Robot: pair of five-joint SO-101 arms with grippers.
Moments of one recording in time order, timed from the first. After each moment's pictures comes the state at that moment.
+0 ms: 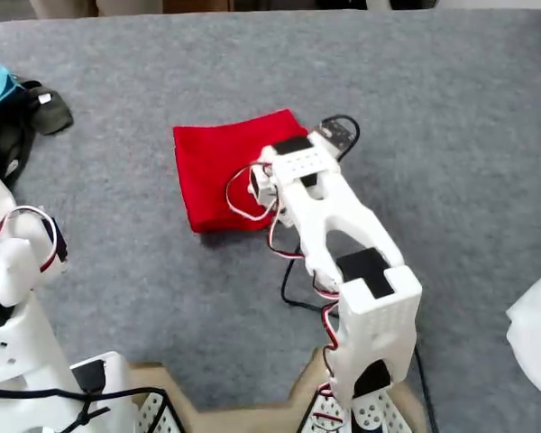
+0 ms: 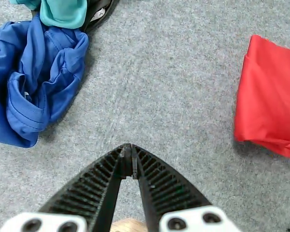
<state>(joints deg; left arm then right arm) -24.8 -49.1 10.1 100.2 -6.9 -21.9 23.1 4.1 70.4 -70.2</state>
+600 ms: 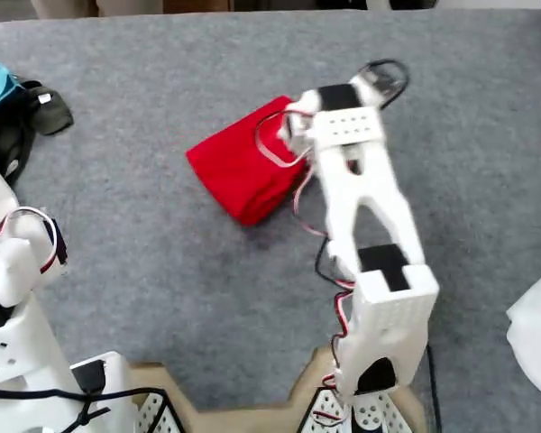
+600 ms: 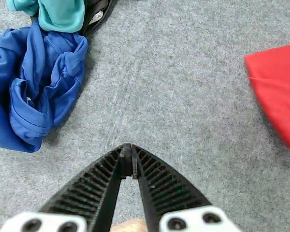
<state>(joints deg) -24.8 -49.1 10.1 100.2 -9.8 -11.3 23.2 -21.4 83.2 -63.5</state>
